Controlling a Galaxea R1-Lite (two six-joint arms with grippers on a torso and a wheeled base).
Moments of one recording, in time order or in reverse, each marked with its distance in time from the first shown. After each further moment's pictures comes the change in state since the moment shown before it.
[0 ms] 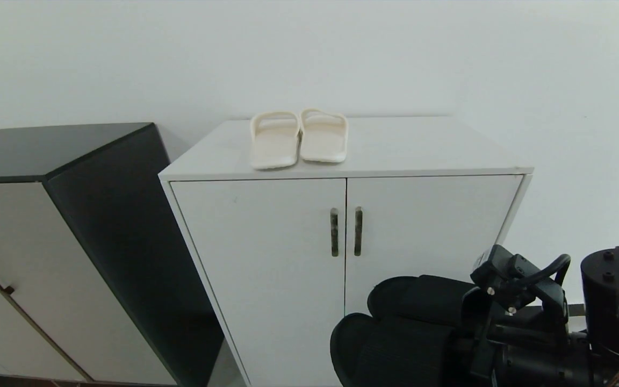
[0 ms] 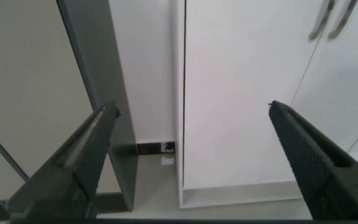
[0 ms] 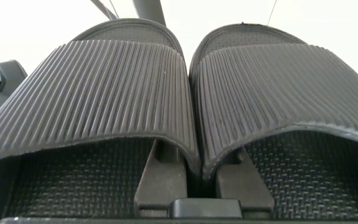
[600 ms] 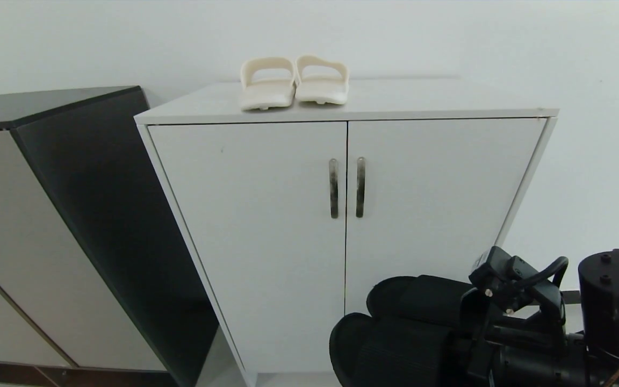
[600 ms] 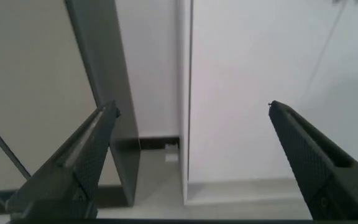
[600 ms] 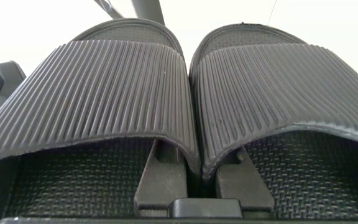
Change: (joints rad) left arm 0.000 0.000 -0.020 -0.037 0.030 0.004; right arm -0.001 0.012 0.013 -0.031 -0.001 0.000
